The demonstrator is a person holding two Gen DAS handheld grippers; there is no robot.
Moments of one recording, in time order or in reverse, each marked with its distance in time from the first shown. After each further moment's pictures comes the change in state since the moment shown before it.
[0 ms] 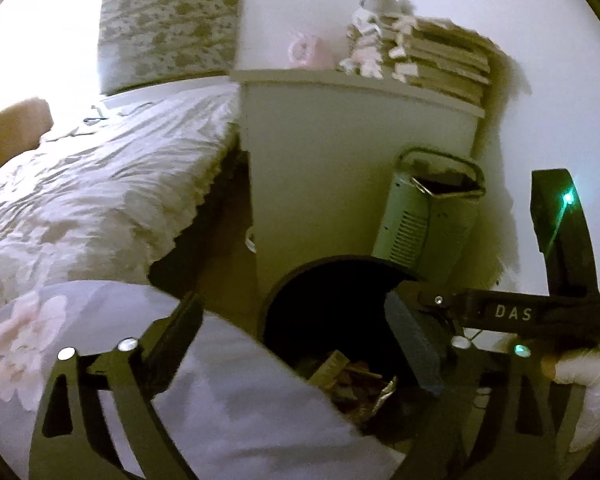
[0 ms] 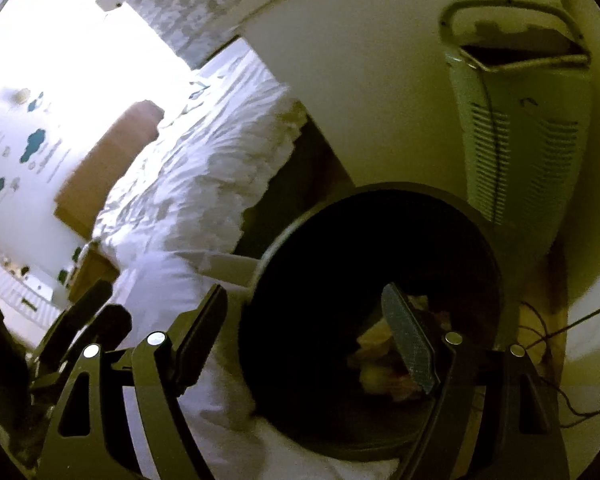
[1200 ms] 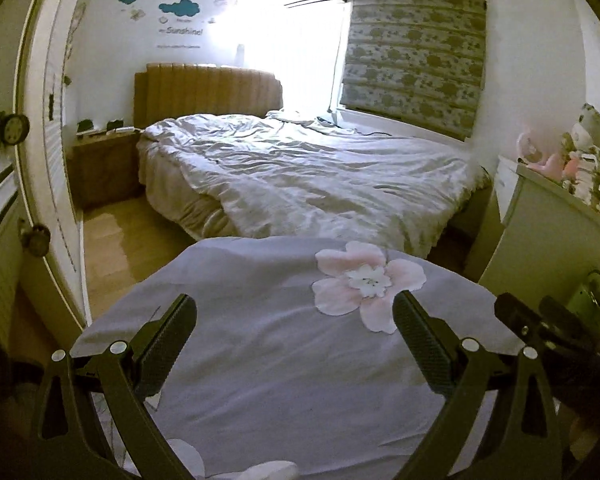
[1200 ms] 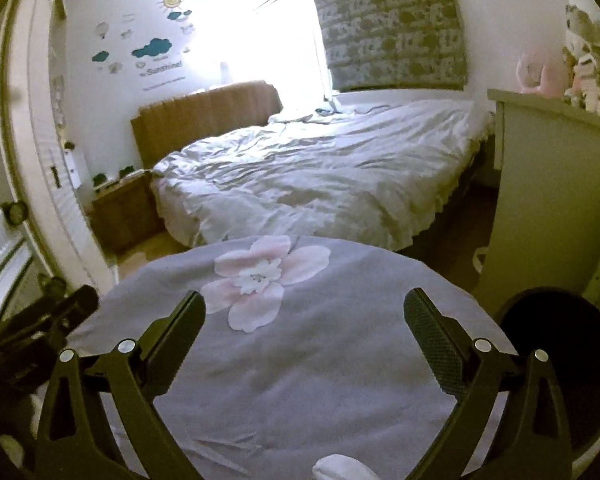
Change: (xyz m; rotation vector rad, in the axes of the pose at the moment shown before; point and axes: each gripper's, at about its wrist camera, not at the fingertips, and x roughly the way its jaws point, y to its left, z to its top) left arm -0.190 0.210 -0.109 -0.472 -0.147 0.625; right arm 0.049 0.284 -0.121 -0.563 -0.202 0.062
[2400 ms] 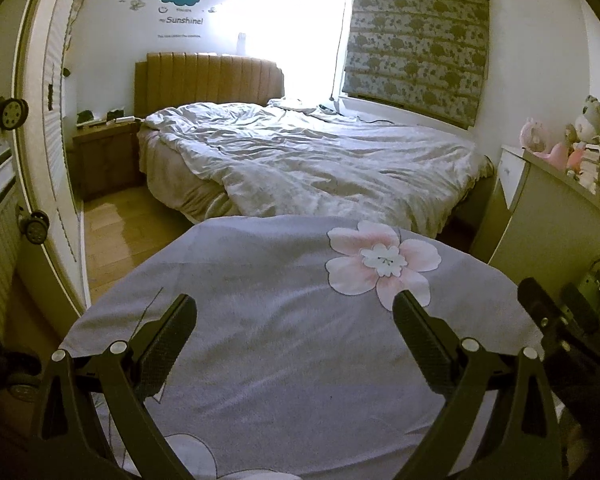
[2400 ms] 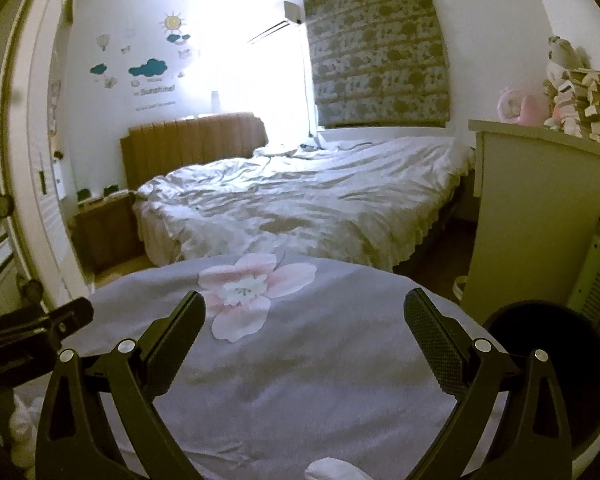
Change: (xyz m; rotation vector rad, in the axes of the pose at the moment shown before) left arm 0.011 0.012 -0.016 0.011 0.038 0.006; right arm -0.002 0.007 -0.030 -0.018 -0.154 -0.063
